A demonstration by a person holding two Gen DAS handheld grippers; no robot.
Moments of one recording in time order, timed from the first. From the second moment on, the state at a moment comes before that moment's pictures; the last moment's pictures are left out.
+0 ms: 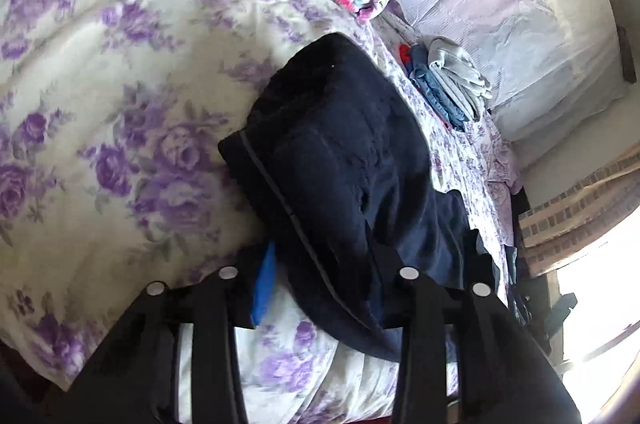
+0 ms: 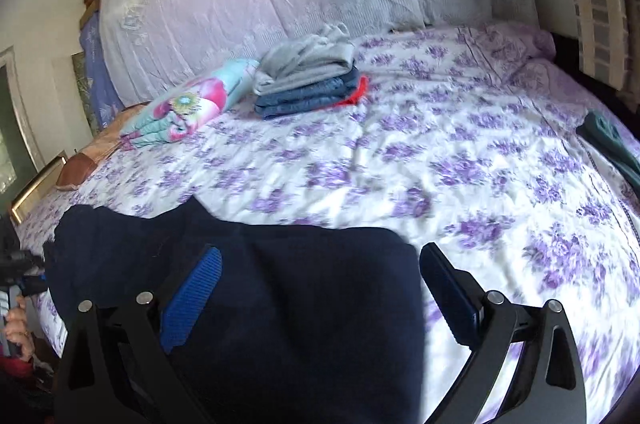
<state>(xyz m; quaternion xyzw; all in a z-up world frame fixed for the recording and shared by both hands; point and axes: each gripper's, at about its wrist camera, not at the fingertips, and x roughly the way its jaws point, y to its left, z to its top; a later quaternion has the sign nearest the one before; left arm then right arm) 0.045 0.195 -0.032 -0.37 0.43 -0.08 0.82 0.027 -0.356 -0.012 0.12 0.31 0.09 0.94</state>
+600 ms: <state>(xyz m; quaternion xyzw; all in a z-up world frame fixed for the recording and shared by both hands) 0.026 0.123 0.051 -0.19 0.37 -0.05 0.91 -0.019 -0.403 -0.035 0.33 0.24 0.21 0.89</state>
